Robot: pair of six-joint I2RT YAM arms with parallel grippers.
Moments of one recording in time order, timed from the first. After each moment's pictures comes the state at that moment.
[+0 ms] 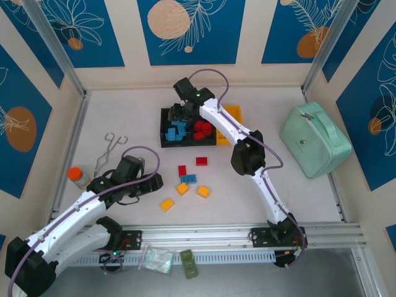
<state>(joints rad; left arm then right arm) -0.57 0.83 0.57 -0.71 0.11 -0.81 0.63 2.50 2.54 -1.08 -0.08 0.63</state>
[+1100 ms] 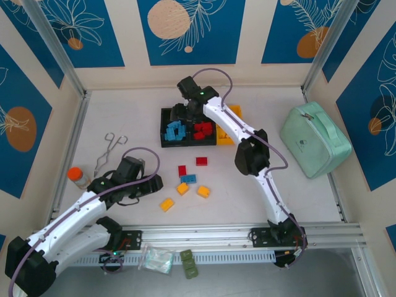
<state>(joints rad) -0.56 0.84 0.56 -0.71 0.13 -0.81 0.64 2.35 2.36 -1.06 -0.11 0.59</state>
